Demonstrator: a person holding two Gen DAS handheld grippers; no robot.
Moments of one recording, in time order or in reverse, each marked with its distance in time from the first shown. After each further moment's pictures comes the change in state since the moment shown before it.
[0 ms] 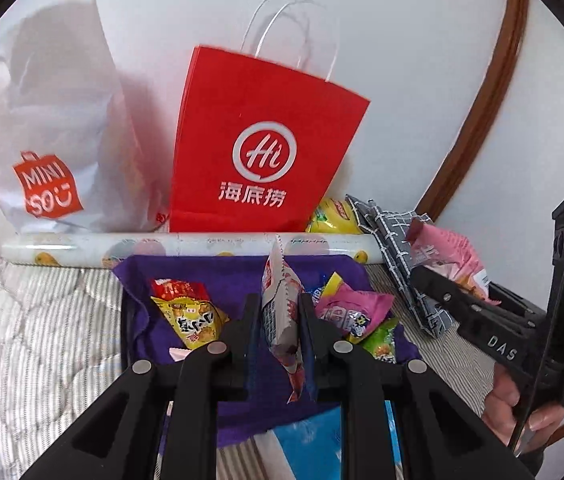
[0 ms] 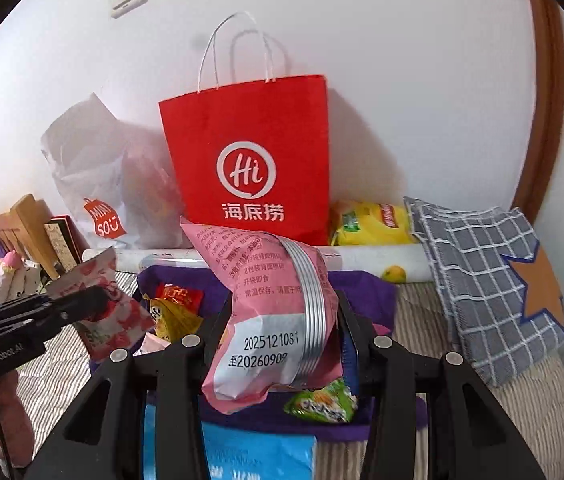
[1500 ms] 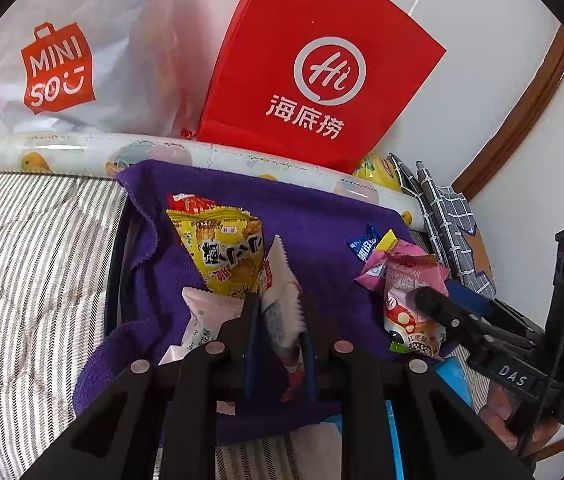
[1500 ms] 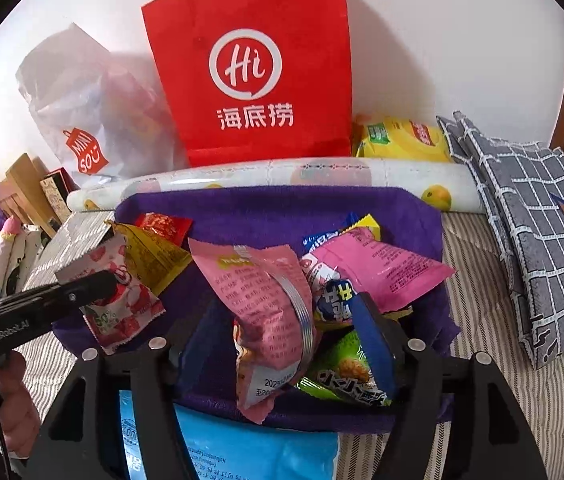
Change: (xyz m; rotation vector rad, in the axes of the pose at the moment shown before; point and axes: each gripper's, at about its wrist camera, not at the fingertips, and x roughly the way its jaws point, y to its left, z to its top) left arm 0.057 0.043 -0.040 -0.137 0.140 0.011; right arm 0.063 -0.002 -0.045 0.007 0.167 0.055
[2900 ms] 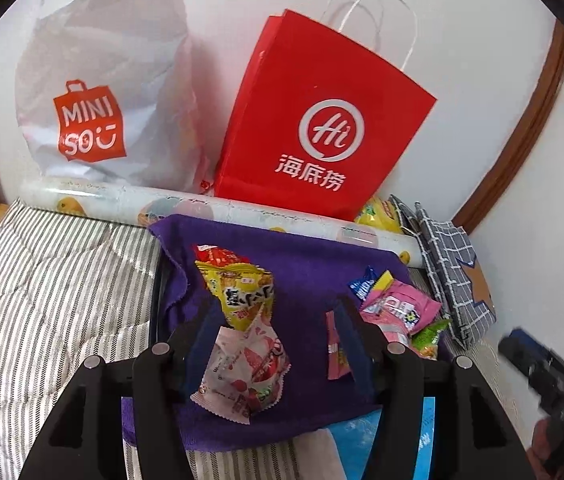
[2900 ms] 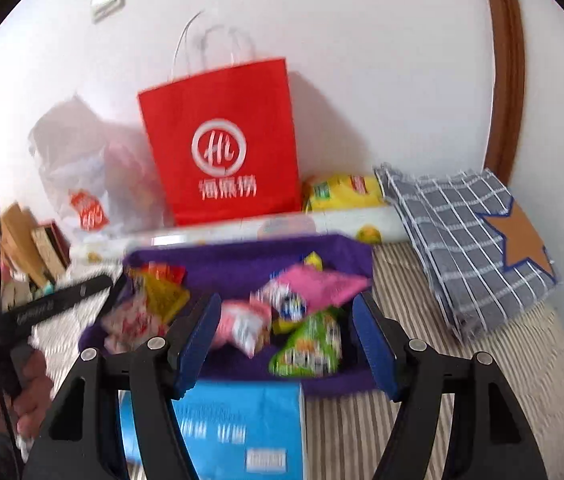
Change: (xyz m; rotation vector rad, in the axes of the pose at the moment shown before) left arm -0.046 -0.004 0.011 0.013 -0.148 0.041; right arm -0.102 0.005 -0.023 0.077 -0.130 -0.125
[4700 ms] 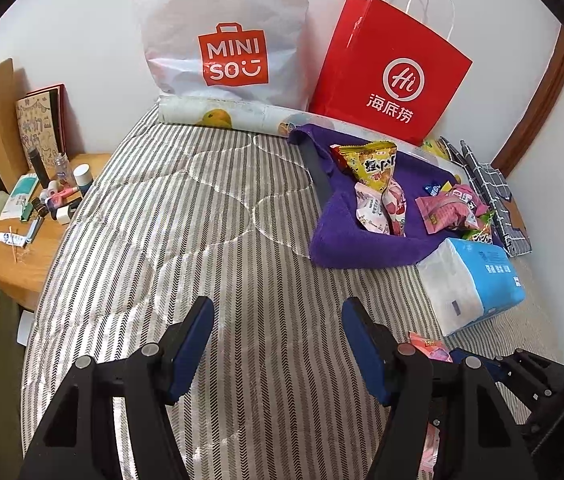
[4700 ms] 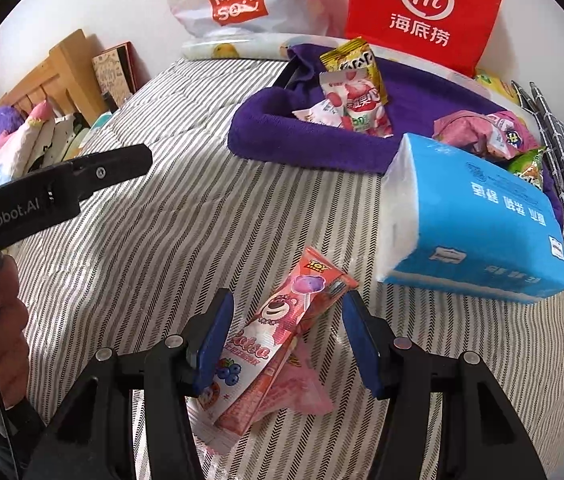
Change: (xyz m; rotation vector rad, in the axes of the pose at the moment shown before) left arm -0.101 0.105 -0.091 0.011 0.136 0.167; right arm 0.014 0.191 -0.132 -0.262 0.414 0.098
